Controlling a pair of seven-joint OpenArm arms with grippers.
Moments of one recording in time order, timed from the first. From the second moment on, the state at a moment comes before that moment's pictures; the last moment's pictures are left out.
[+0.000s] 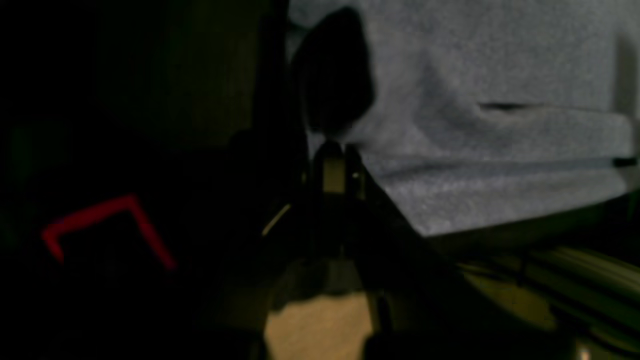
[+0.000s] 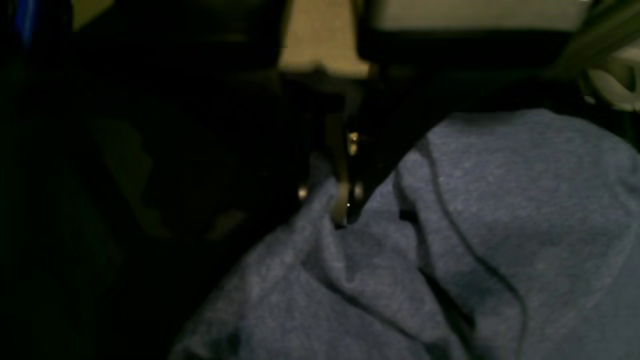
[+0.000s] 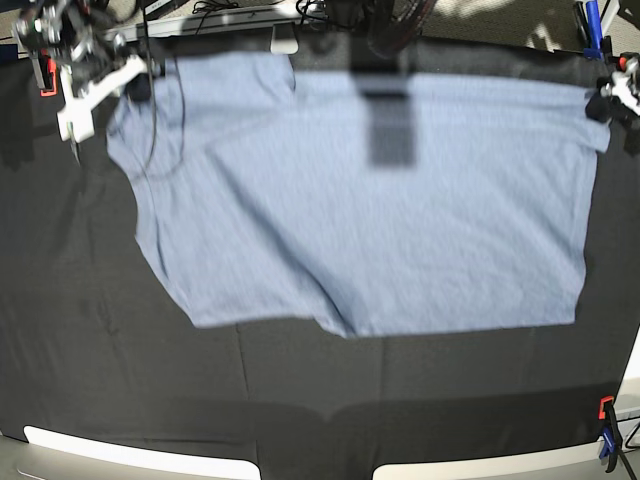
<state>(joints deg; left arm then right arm) 25.6 -35.0 -29.3 71.6 -58.4 -39.4 52.7 -31.7 8.0 40.6 101.0 35.4 33.1 -60.1</state>
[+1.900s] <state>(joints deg) -22.8 -32.2 -7.3 45.0 -32.6 -30.5 20.7 9.8 24.9 25.2 76.7 33.7 33.8 -61.2</state>
